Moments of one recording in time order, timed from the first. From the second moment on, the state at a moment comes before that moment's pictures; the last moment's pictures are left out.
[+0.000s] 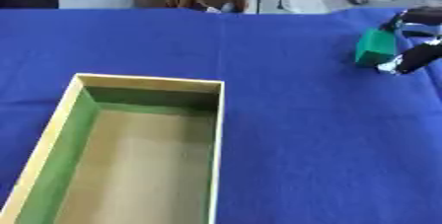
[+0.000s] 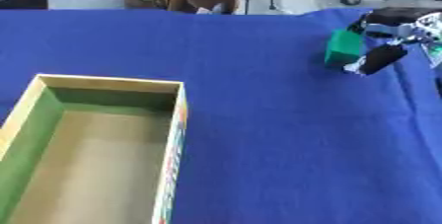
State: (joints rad) left arm -0.23 0.09 0.16 -1.98 -0.19 -0.13 0.19; right arm -1.17 -0.80 0.03 -0.93 1.01 -0.35 0.59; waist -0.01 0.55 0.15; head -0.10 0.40
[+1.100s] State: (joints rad) left arm -0.22 0.10 0.16 -1.98 -0.19 -0.11 0.19; right arm -1.14 -0.80 0.08 -1.06 0.83 -0.22 0.38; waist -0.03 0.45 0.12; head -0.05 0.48
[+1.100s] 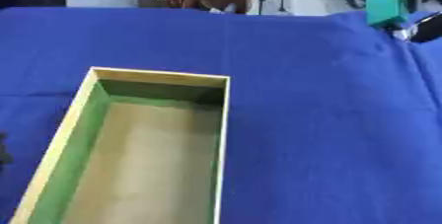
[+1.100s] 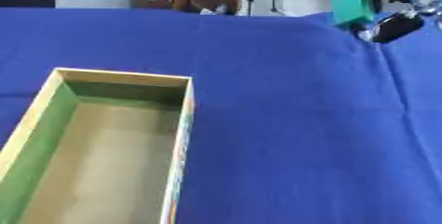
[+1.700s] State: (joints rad) left arm -0.22 0.10 0.16 -1.98 -0.16 -0.09 0.19; right arm -1.09 -0.77 0.21 -1.34 0.65 -0.13 0.41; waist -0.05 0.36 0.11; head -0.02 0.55
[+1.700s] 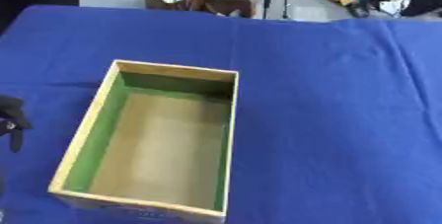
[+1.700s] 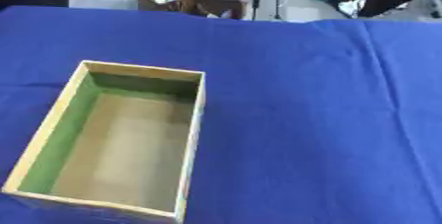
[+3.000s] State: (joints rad) left arm -0.25 0.11 0.21 -1.98 -0.12 -0.11 0.30; right arm -1.04 -0.34 0.34 -1.64 0.59 0.13 0.44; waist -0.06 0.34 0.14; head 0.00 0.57
